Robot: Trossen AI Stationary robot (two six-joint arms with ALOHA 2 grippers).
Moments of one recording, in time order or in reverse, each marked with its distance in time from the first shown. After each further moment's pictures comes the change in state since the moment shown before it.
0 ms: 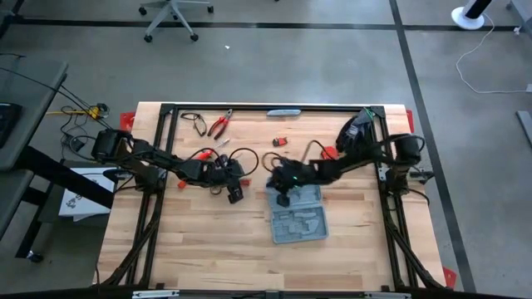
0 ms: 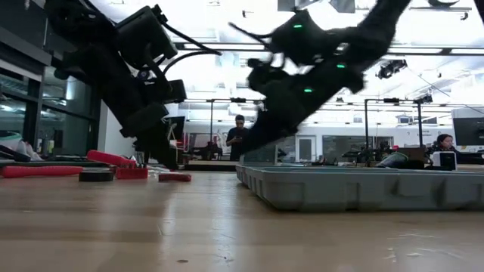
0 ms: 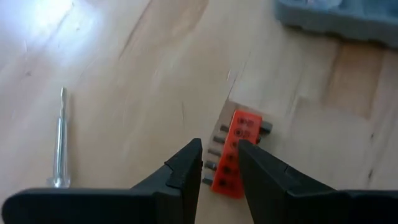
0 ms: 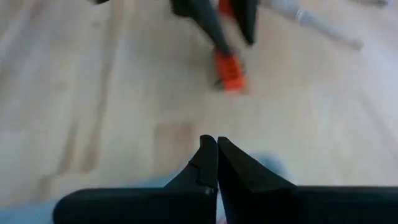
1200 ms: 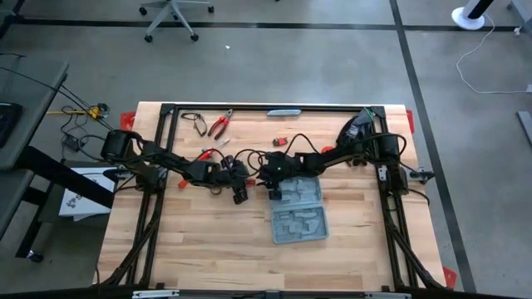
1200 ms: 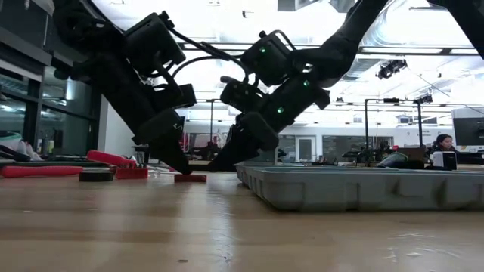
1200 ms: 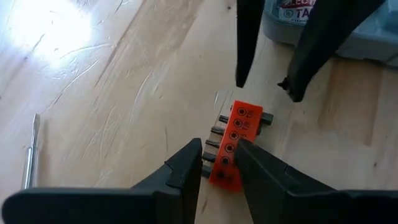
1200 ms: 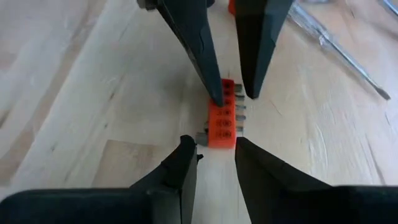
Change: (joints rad) left arm 0.003 0.123 0.002 0.099 0.013 0.029; right arm -0.074 0.162 0.159 -0.016 -0.129 -0.254
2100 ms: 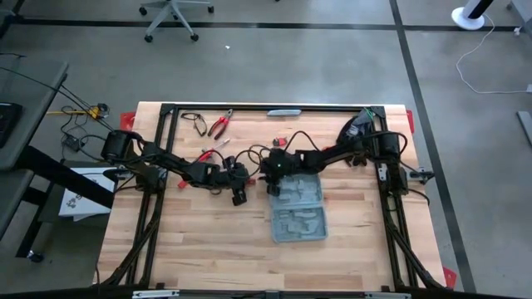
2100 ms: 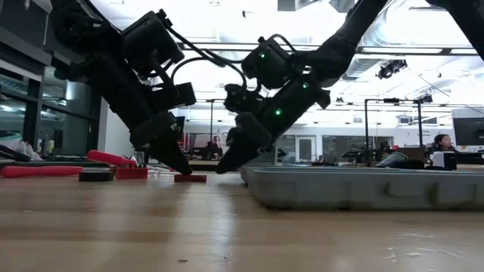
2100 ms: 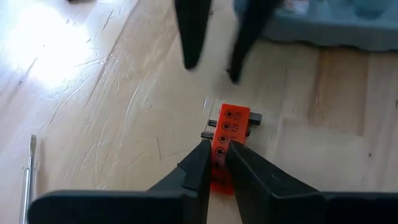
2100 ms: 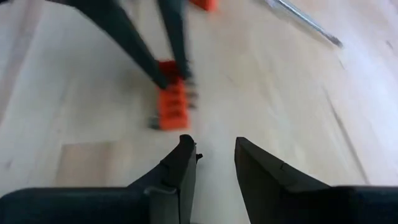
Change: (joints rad) left arm -0.011 0.003 -0.004 0.036 -0.011 0.088; right arm -0.040 -0.006 -0.004 -0.085 0.068 0.180
